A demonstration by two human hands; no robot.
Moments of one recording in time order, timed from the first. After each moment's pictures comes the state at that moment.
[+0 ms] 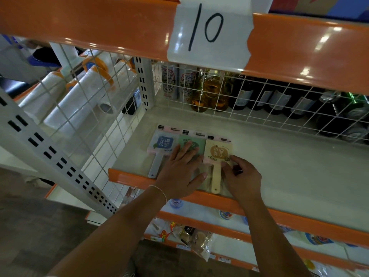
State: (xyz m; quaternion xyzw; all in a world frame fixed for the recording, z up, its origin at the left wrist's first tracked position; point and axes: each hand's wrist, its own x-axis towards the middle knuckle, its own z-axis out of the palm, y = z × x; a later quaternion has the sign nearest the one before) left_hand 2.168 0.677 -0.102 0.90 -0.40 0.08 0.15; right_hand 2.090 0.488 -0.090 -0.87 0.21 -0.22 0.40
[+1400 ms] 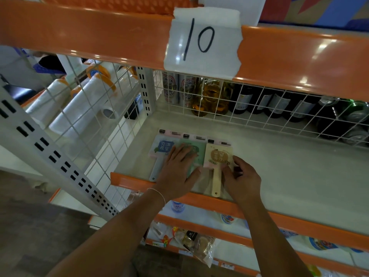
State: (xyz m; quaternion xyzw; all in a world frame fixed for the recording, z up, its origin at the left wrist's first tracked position) left_hand 2.172 0.681 -0.098 0.89 -0.35 0.11 0.25; right_hand 2.094 0.488 -0.092 -0.86 0.20 -0.22 0.40
